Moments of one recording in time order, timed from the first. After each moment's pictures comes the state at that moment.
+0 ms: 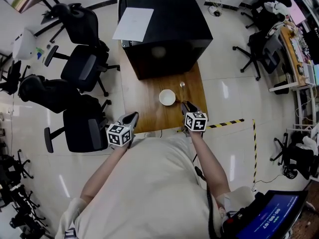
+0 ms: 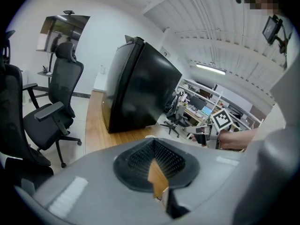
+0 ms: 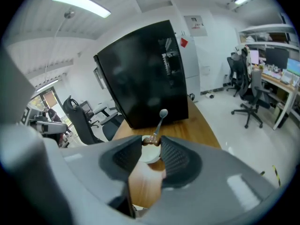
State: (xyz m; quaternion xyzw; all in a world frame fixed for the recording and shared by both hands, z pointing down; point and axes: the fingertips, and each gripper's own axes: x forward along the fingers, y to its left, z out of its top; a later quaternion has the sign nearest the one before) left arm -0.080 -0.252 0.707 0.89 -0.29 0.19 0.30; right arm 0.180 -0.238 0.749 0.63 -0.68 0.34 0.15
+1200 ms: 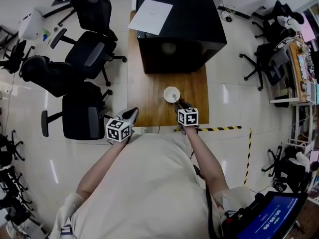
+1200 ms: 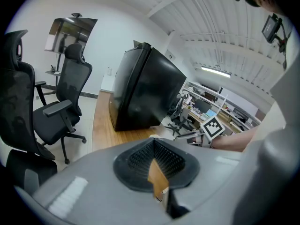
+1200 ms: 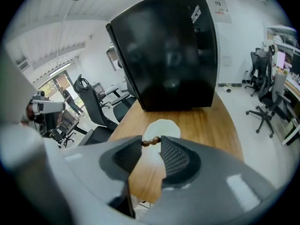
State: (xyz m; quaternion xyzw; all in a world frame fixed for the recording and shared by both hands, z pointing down) left arm -0.102 -0.245 0.709 0.88 -0.32 0.17 0.31; right arm 0.120 -0.252 0.805 0.54 -0.73 0.36 0.24
